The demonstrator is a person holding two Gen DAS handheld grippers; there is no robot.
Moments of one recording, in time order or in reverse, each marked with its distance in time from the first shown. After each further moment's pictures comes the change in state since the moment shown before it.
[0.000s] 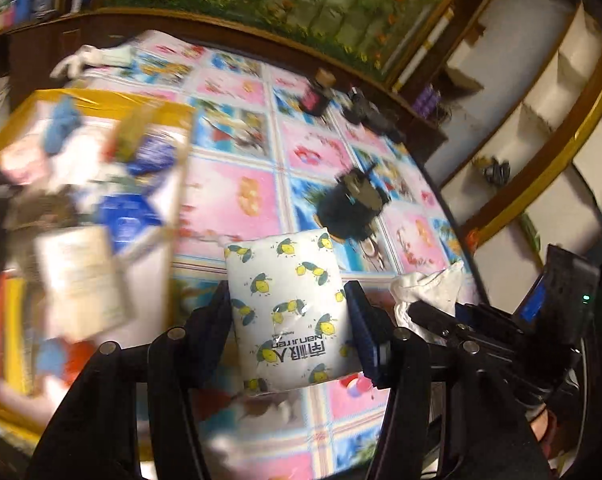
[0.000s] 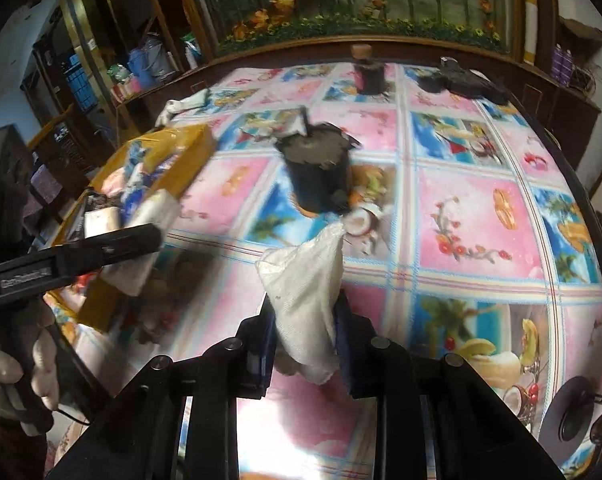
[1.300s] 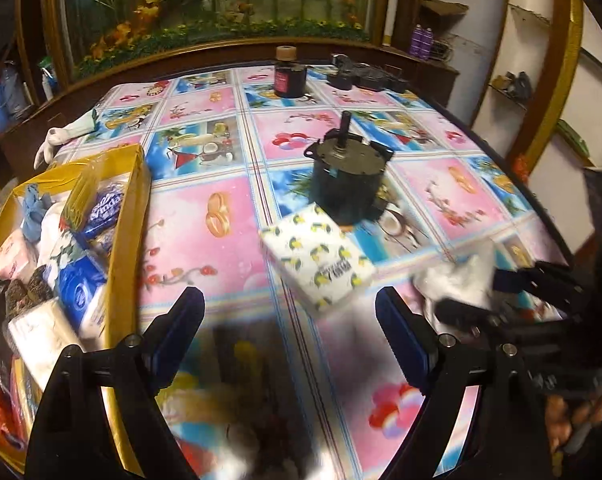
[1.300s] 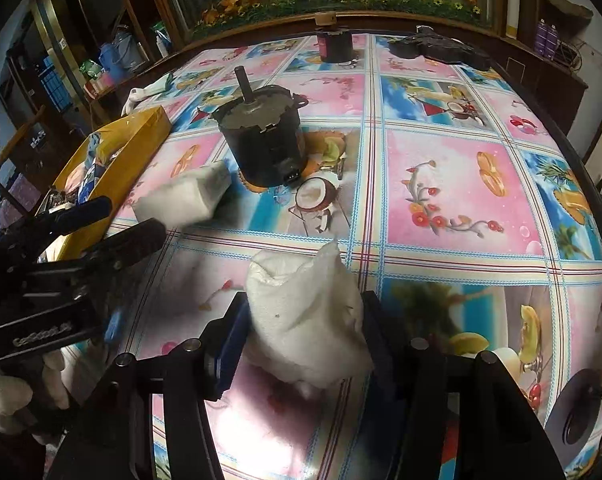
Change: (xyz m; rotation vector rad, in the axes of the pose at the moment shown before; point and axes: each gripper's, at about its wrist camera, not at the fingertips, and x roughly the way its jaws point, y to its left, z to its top) left arm 0.066 -0.066 -0.015 0.350 0.029 0.195; right arm 0.040 -0.039 -0.004 0.053 0.082 -0.057
